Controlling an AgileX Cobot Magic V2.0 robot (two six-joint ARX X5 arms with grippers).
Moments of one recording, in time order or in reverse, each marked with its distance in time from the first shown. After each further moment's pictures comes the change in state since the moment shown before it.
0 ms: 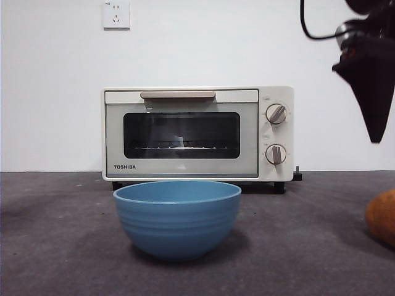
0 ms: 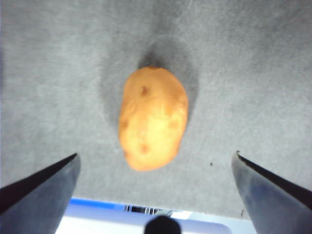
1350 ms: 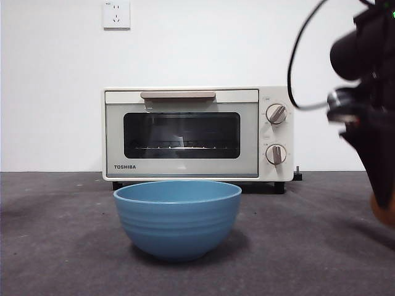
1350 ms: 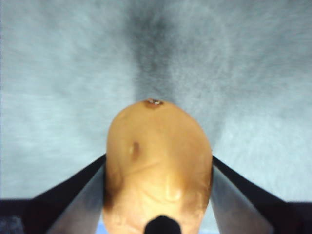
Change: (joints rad) left arm 0.000 0.000 0.000 0.026 0.000 0.015; right arm 0.002 0.136 -0.083 0.103 -0.080 0.080
